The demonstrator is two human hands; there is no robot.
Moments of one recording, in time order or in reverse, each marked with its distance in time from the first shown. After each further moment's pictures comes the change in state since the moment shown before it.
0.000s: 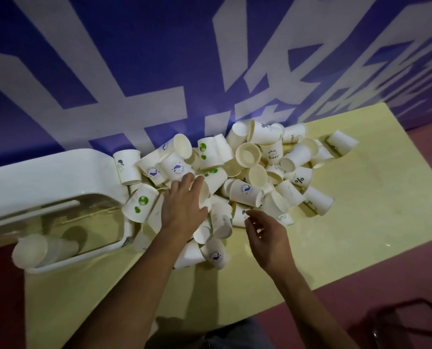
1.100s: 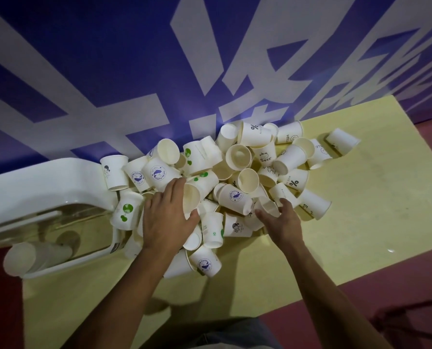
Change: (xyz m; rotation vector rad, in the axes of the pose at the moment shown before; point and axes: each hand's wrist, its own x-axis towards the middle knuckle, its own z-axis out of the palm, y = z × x) left_hand -0.010 0.026 -0.023 -0.068 0.107 -0.126; right_hand 0.079 0.068 -0.034 0.058 -0.058 0.501
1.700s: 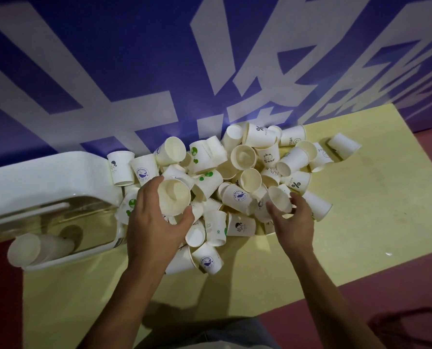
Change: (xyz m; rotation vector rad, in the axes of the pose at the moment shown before) left_hand -0.041 -0.002 -0.054 -0.490 0.221 -0.219; right_hand -0.030 -0.017 -0.015 0.101 0.217 -0.257
